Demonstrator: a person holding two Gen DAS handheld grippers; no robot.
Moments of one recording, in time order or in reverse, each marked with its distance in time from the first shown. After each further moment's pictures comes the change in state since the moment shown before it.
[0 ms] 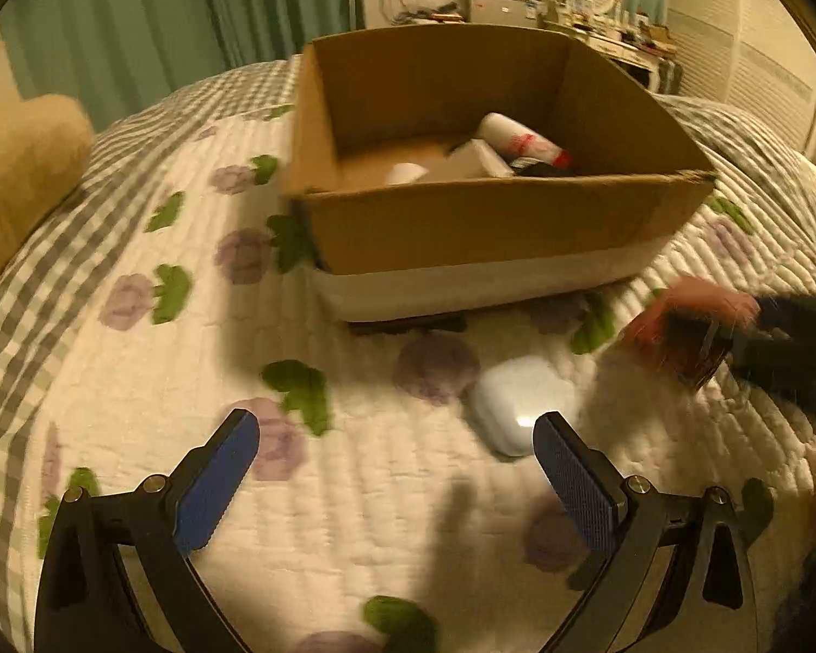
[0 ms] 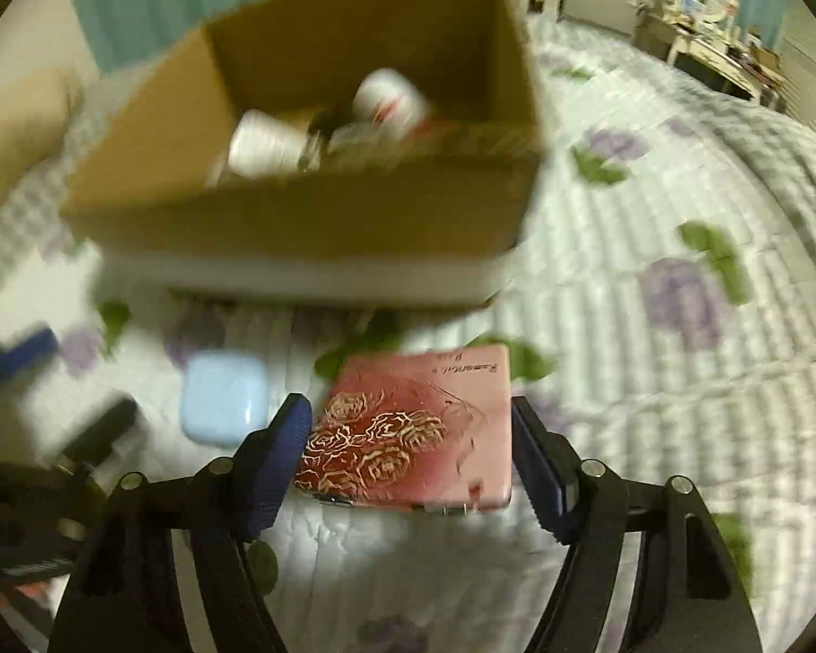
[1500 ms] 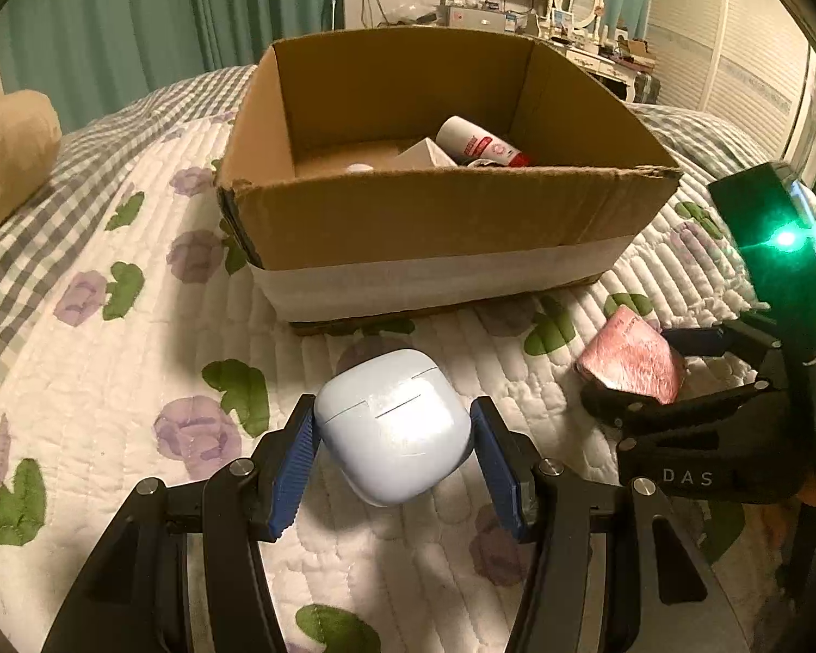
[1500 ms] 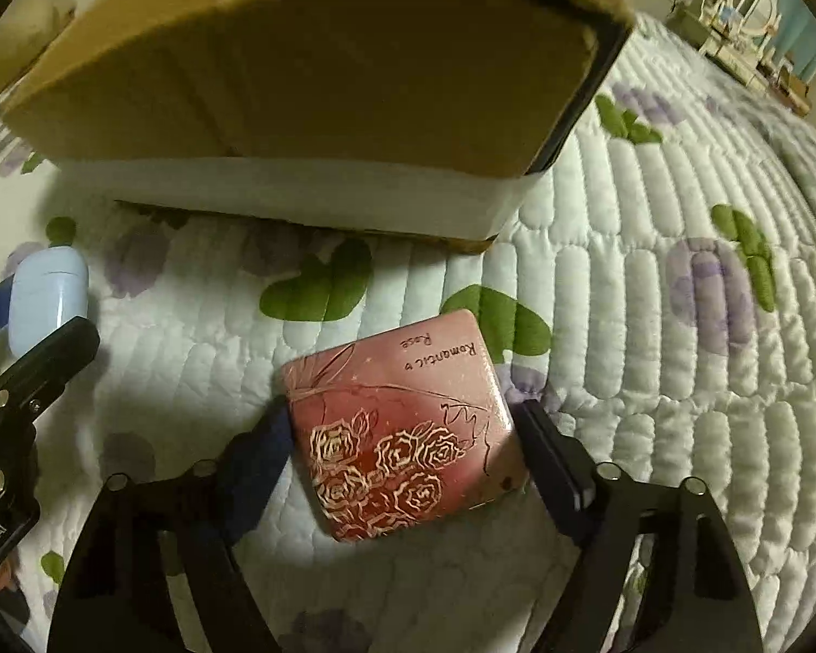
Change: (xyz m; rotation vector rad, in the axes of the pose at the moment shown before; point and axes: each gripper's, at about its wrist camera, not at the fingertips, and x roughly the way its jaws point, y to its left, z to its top) left arm -0.005 -0.005 -0.011 -0.012 -0.043 -0.072; right arm 0.043 0.019 -0.024 -0.149 0.170 -0.064
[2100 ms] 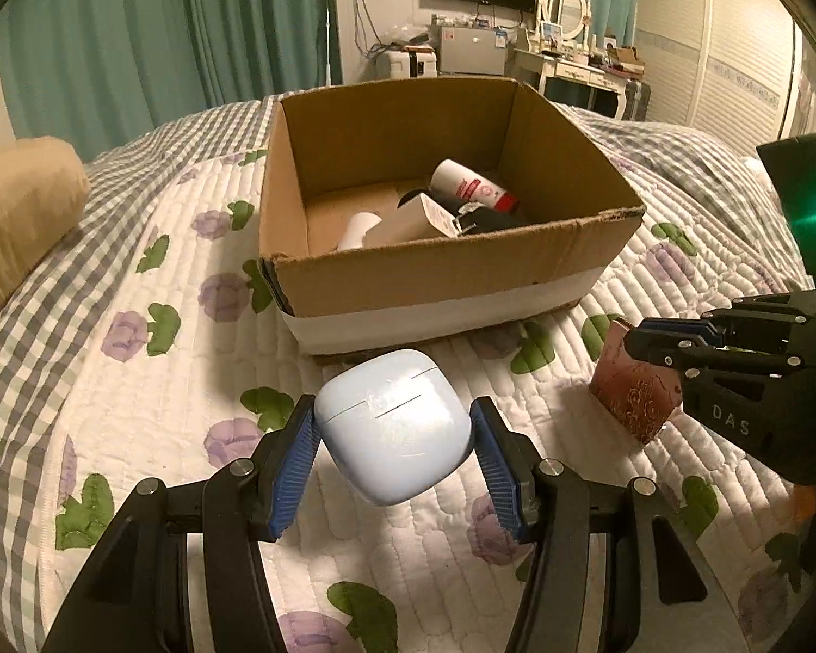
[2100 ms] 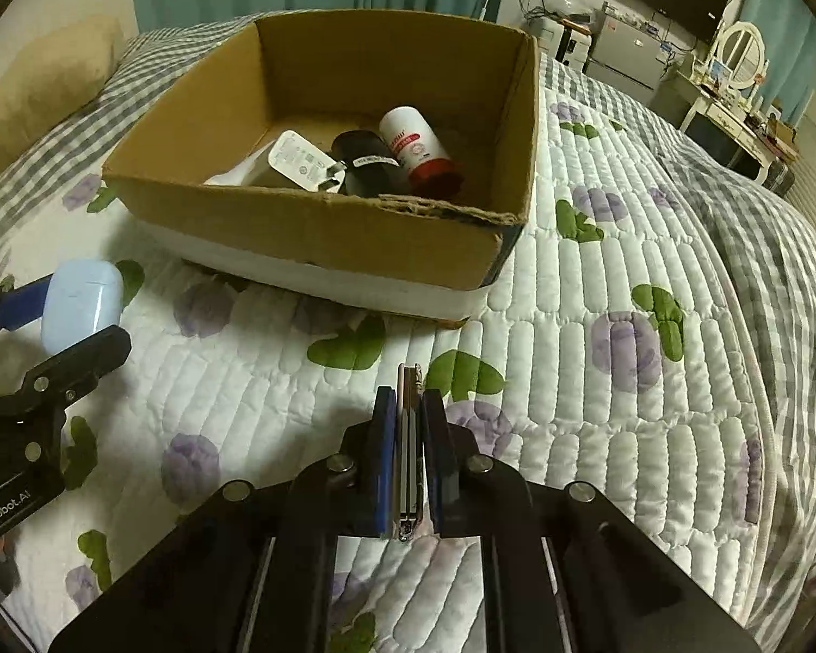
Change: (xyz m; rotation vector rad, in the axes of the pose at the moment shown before) left arm -0.029 -0.002 0.009 0.037 -0.043 0.014; right arm -0.049 -0.007 -0.001 -0.028 -0.135 0.037
